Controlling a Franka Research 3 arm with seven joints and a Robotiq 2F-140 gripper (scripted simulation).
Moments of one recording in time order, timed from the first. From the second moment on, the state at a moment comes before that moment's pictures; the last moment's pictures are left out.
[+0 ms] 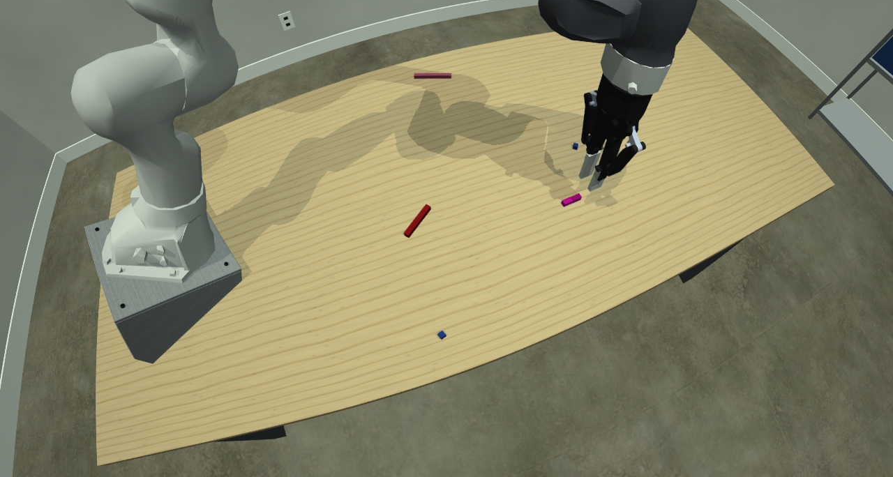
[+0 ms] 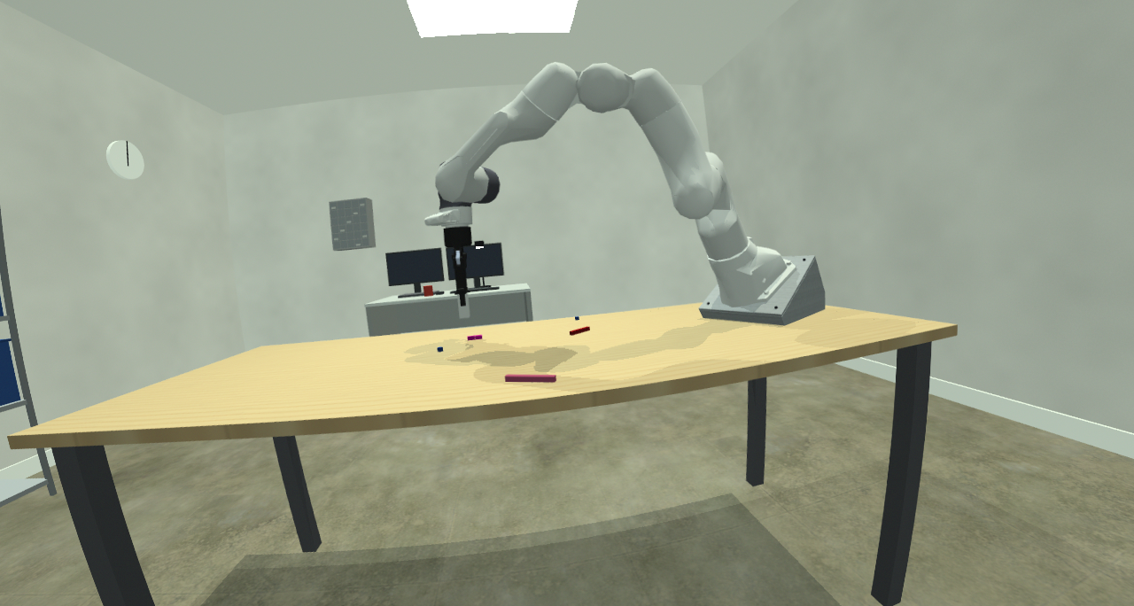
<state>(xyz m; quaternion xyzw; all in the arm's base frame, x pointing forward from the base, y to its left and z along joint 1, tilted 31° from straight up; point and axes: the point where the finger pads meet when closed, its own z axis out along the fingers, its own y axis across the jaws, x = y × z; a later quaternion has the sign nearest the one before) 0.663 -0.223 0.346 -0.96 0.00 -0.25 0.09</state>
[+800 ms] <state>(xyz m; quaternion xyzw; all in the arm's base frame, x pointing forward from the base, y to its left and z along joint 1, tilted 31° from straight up) 0.646 -0.224 0.367 -0.96 0.00 -0.25 0.10</state>
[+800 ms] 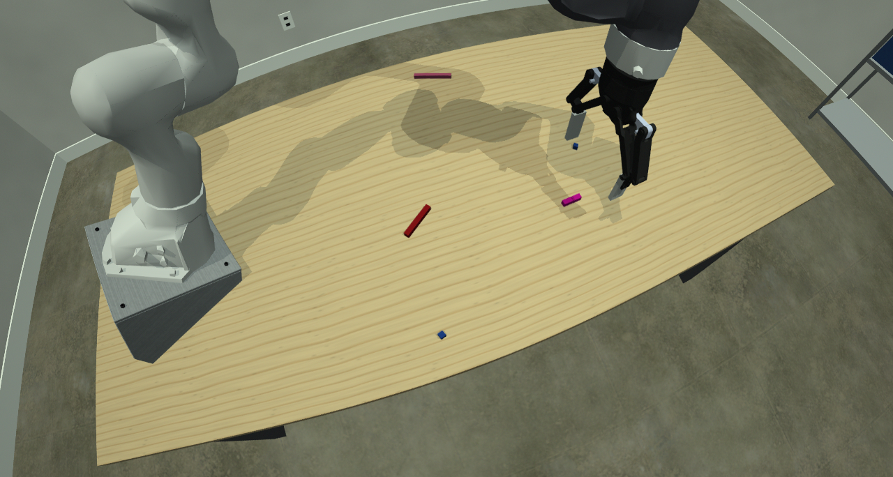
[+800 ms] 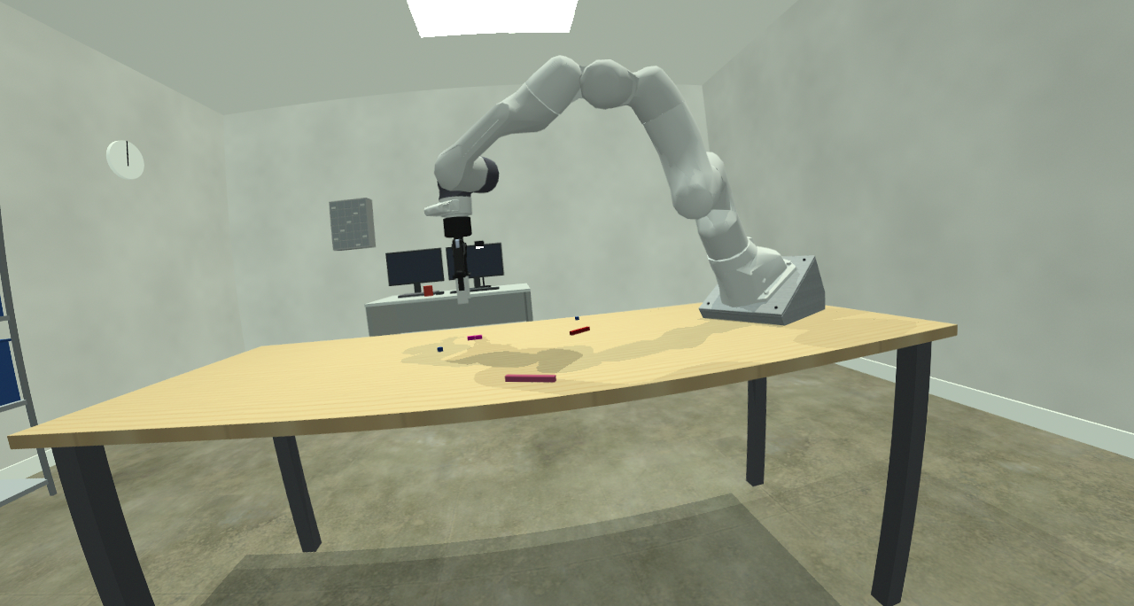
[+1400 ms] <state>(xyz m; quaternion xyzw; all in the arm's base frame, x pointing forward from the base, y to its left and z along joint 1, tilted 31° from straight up) 0.626 -0.226 0.354 -0.96 0.06 -0.24 0.12</state>
